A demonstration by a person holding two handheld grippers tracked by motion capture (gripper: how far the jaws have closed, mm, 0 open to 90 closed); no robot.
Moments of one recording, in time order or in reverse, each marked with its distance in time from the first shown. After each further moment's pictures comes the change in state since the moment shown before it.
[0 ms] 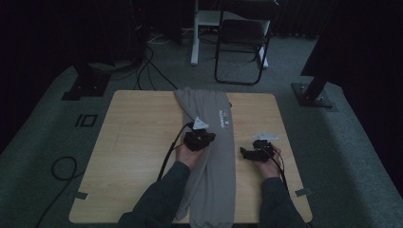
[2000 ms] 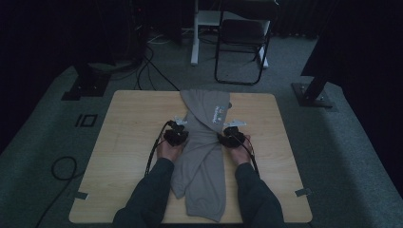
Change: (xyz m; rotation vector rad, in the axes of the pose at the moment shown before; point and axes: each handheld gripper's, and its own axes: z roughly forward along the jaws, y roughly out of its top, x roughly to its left) left arm 0.106 -0.050 0.006 0.158 0.296 -0.107; right arm 0.069 0.067 0.067 -0.023 0.052 -0.039
